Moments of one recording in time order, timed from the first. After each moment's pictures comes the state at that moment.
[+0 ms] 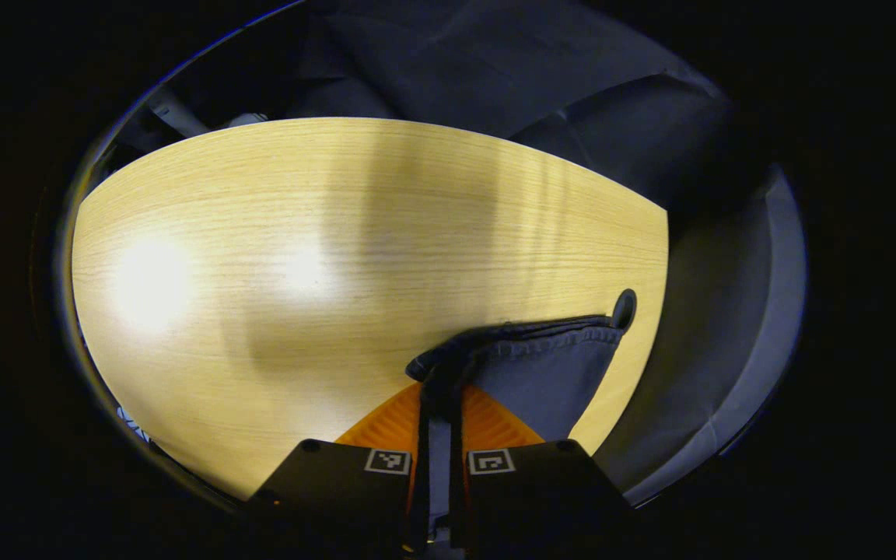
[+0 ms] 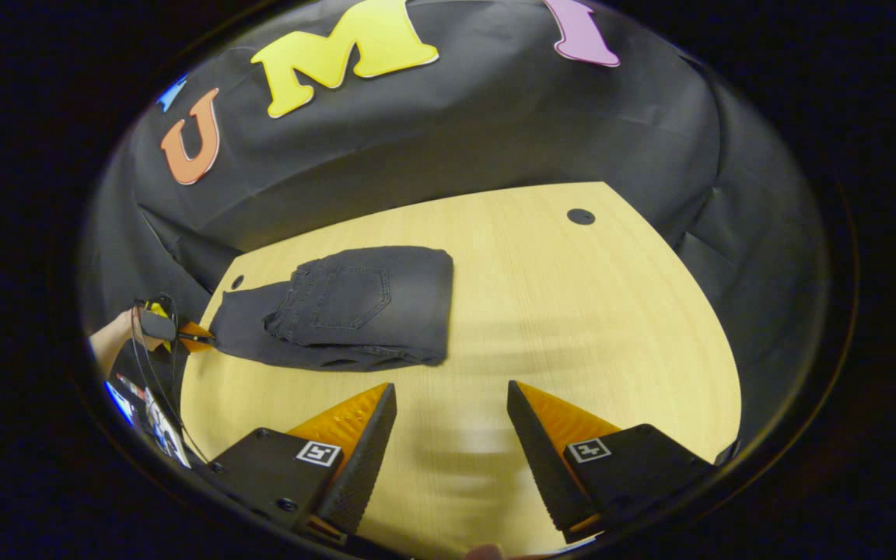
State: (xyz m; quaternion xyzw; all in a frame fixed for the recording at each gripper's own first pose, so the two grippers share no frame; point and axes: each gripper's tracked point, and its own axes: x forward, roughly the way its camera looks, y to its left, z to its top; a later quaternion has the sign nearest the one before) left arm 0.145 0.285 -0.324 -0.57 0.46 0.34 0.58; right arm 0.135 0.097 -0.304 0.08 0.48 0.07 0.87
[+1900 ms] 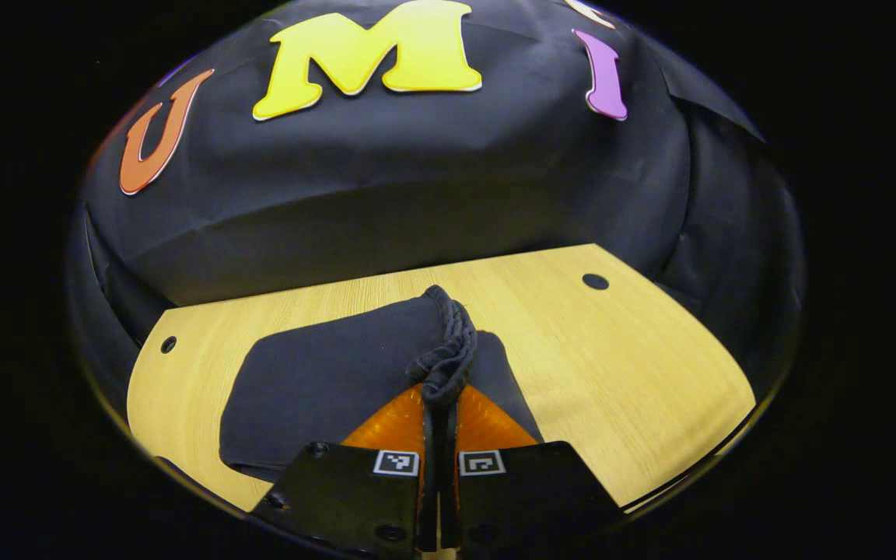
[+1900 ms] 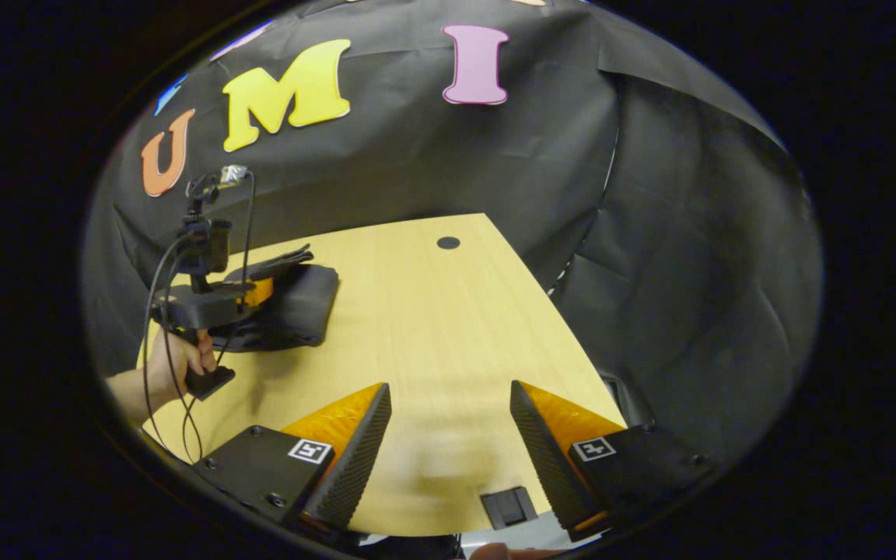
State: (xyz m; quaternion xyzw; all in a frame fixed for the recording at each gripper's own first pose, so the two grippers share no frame) left arm 0.162 -0.180 -0.257 0.09 0.33 -0.13 0.93; right arm 0.054 -0.069 -0.250 0.03 0.41 -0.06 0.91
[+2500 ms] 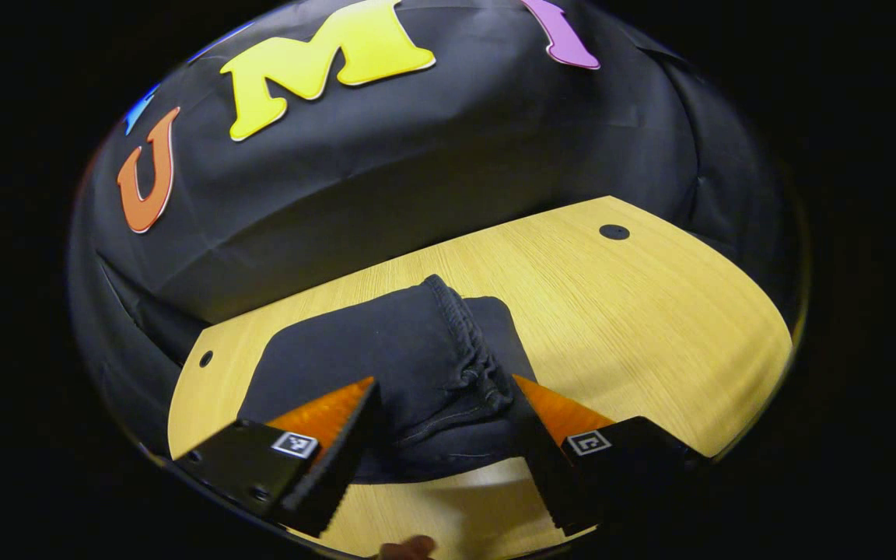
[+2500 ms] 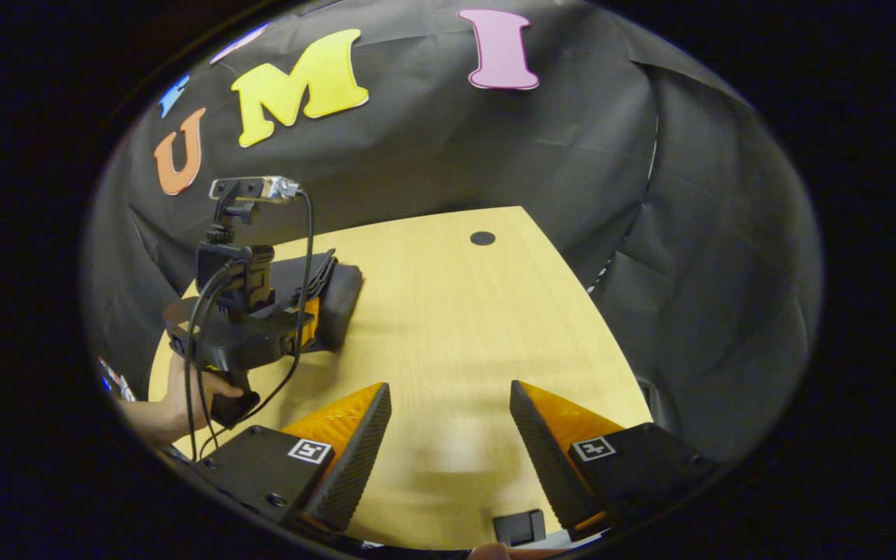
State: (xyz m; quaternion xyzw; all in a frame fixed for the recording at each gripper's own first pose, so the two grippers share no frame) left arm 0.145 -0.191 -0.262 0.15 0.33 -0.09 0.93; right arm 0.097 -0.046 -0.274 0.04 0.42 0.02 0.90
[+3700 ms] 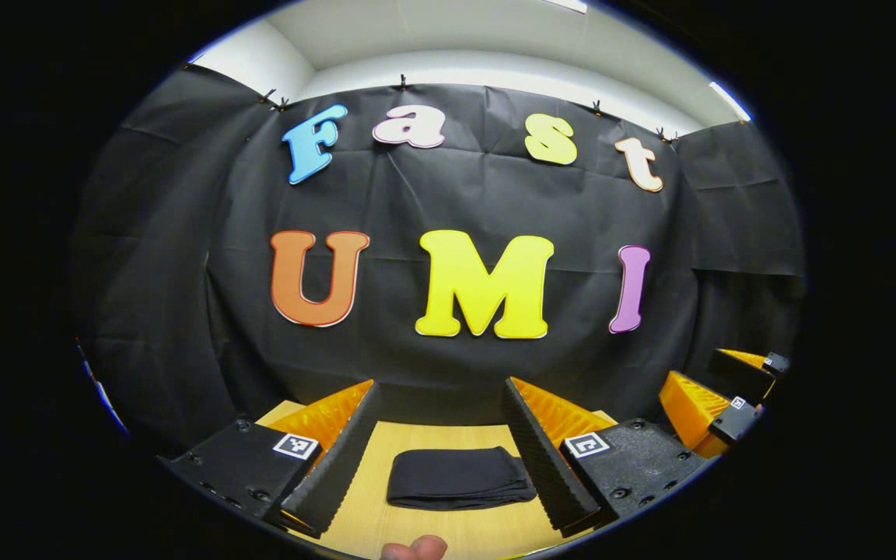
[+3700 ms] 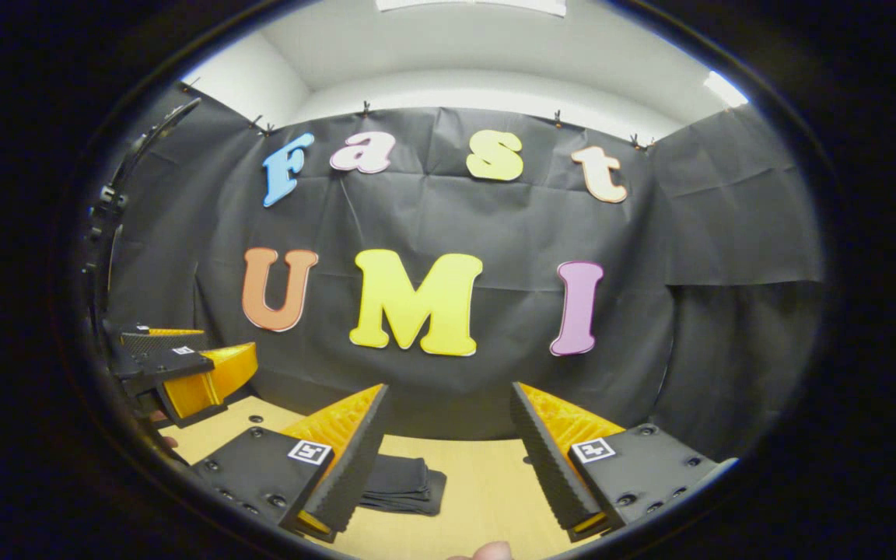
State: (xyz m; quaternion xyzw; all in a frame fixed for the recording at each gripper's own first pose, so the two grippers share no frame) left arm 0.022 -0.016 0.106 -0.02 0.04 -0.03 1.00; right arm 0.067 0.140 0.011 -0.01 0.00 0.06 1.00
